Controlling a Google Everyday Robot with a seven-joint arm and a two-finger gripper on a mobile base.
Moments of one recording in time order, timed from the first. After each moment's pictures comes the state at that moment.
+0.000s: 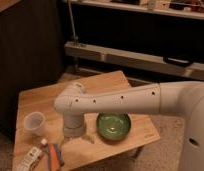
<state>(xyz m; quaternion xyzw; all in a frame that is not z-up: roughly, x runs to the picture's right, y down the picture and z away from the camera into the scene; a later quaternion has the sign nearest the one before) -0.113 0.237 0.638 -0.27 -0.36 -0.68 0.58</state>
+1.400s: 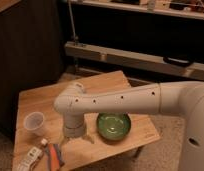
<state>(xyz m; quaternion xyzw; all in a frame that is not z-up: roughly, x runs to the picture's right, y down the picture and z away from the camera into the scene) -0.113 0.237 0.638 -0.27 -0.36 -0.68 0.58</state>
